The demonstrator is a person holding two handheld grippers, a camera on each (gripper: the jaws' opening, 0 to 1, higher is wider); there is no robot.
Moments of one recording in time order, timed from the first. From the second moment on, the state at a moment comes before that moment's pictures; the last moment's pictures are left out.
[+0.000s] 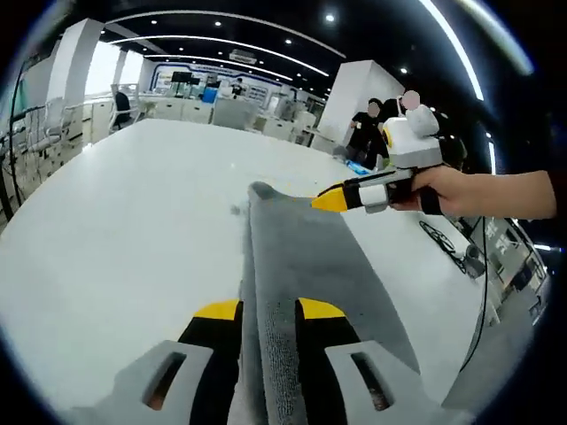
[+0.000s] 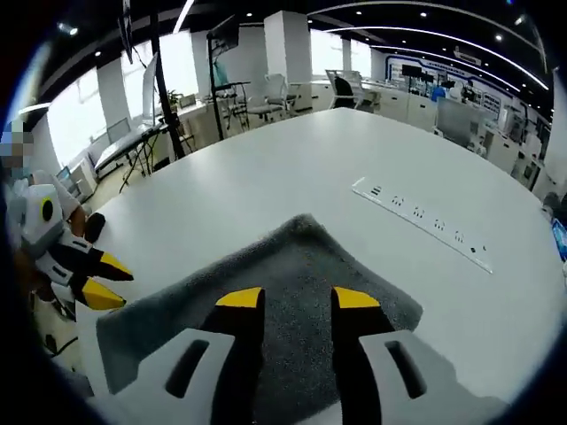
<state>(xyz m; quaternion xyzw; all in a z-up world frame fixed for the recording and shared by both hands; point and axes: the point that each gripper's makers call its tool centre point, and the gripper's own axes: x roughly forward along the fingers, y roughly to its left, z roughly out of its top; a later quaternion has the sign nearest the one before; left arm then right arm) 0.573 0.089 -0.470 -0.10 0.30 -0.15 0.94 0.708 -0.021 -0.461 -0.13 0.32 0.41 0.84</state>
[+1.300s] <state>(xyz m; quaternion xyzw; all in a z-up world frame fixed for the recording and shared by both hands) 0.624 0.083 -0.508 -0.06 0.34 -0.19 0.92 0.629 -0.089 -0.508 -0.01 0.40 0.32 0.86</state>
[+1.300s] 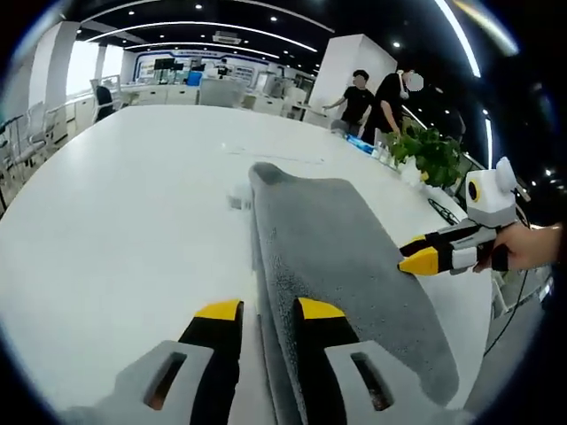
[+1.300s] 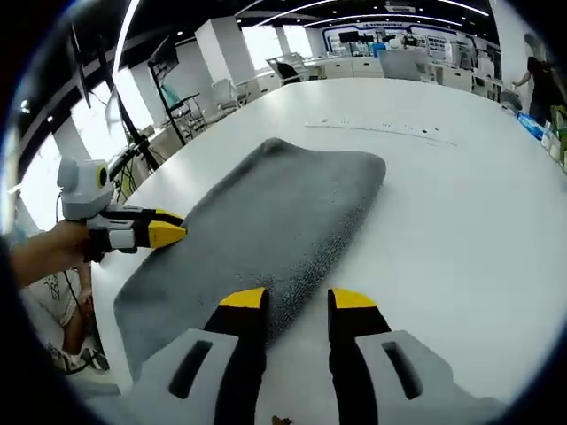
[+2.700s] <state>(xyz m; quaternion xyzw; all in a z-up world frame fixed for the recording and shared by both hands) 0.609 0.001 -0.515 -0.02 0.36 -0.21 0.91 0.610 -0.159 -0.515 0.03 0.39 0.26 0.88</state>
